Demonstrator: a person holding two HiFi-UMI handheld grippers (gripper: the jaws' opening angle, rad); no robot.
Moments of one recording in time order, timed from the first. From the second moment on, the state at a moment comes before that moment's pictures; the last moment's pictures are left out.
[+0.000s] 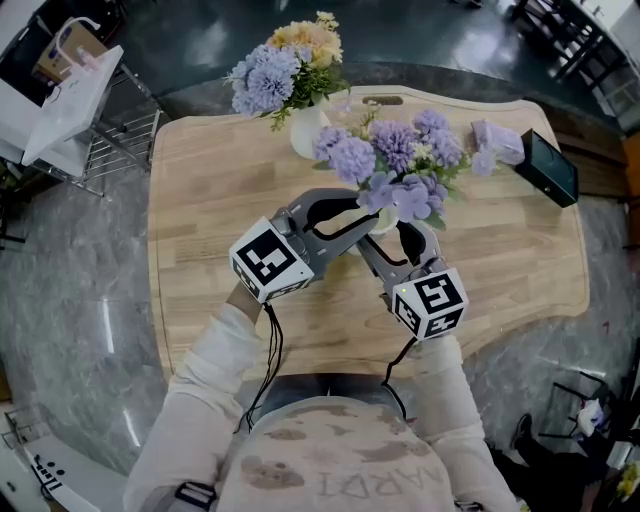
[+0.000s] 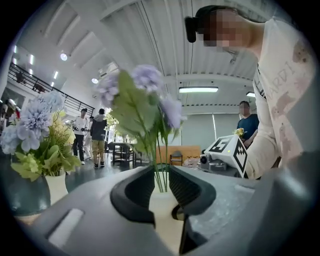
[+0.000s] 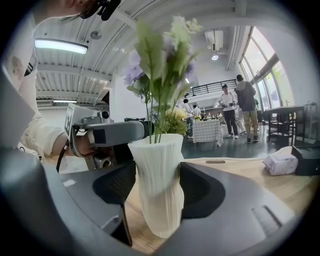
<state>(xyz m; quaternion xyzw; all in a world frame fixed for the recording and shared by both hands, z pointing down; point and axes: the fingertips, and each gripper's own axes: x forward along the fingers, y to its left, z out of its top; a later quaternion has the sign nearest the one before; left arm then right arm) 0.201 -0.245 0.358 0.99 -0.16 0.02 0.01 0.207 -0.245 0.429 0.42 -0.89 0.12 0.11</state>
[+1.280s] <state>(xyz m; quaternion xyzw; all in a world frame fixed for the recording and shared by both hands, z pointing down) 0.129 -0.174 0.345 0.98 -0.21 0.02 0.04 0.218 -0.166 0.364 0.45 -0.89 0.10 0.04</state>
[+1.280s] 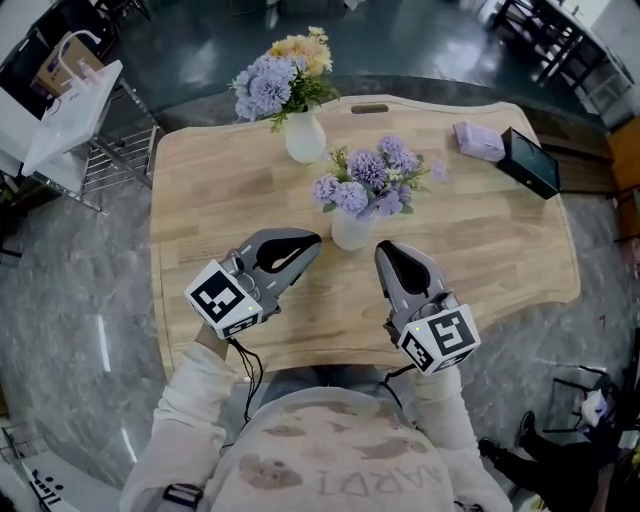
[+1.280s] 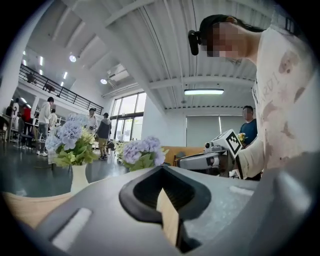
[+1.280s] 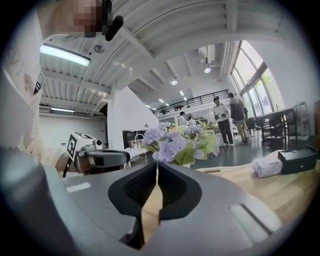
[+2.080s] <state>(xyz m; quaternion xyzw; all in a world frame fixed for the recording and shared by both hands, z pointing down) 0.168 -0.144 0.294 0.98 -0.22 0.00 0.03 0.184 -0.137 0.307 0.38 -0.92 0.06 0.03</state>
